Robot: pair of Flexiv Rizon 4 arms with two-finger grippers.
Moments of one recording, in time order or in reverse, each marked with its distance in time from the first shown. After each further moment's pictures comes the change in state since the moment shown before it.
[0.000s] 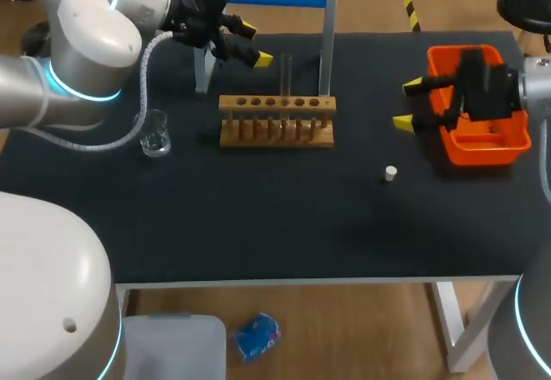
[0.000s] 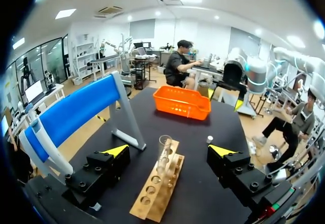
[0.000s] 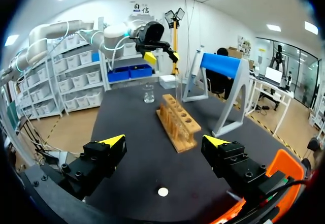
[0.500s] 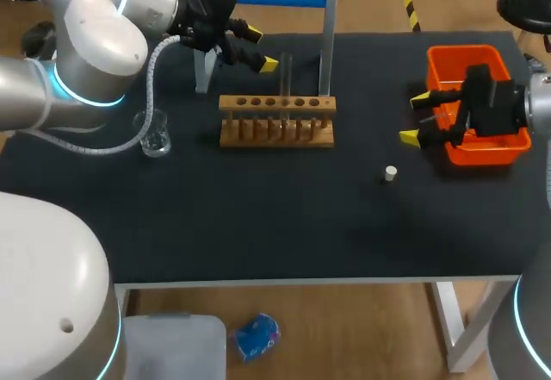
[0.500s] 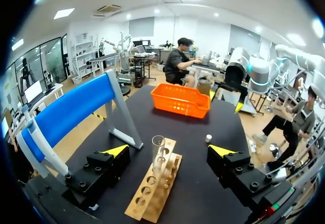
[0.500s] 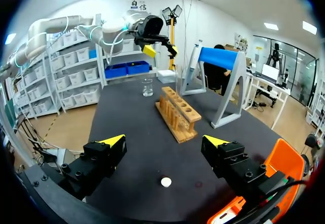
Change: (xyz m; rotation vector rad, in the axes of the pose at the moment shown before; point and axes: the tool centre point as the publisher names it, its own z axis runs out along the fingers) left arm 0.009 0.001 0.009 -0.021 -0.002 0.003; right arm 0.008 -0.023 -0.007 0.023 -0.026 0.001
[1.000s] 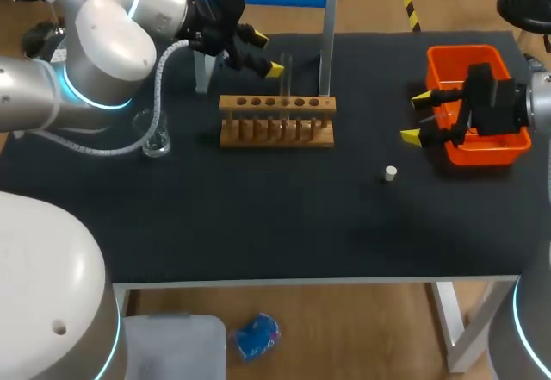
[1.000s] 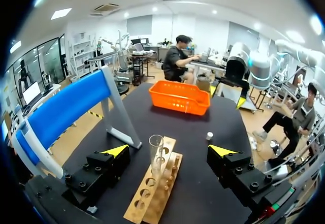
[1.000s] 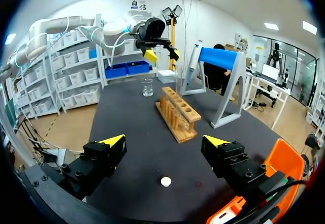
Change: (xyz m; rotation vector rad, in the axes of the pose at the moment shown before) left arm 0.001 0.005 0.016 -0.020 0.007 0.023; right arm 0.000 0.001 -0.002 0.001 0.002 0.000
